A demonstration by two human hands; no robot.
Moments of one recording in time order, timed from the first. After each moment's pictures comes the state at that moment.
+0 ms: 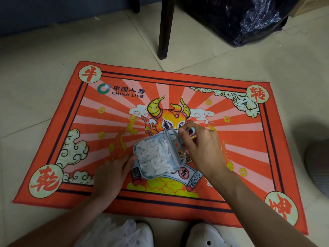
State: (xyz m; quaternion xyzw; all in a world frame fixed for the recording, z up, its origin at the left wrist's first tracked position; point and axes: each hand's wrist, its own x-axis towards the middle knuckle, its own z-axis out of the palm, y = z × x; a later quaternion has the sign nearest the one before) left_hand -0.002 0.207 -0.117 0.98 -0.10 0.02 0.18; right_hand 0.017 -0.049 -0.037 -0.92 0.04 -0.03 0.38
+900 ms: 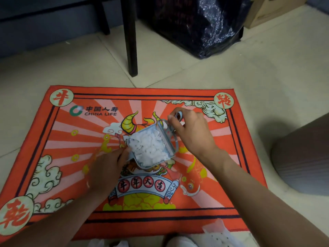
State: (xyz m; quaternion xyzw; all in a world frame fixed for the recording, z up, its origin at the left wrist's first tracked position) left_hand 0.047 0.141 -0.083 0.95 -0.14 0.01 0.28; right_hand 0.061 -0.111 -0.005 -0.93 0.04 -0.08 0.36
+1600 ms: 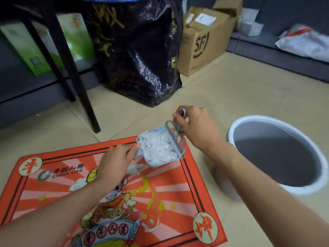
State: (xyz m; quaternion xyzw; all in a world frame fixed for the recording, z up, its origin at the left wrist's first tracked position) left_hand 0.085 -0.037 0.086 0.92 -0.26 0.00 0.30; right_hand 0.029 -0.269 0.157 -0.93 0.10 -0.19 0.28
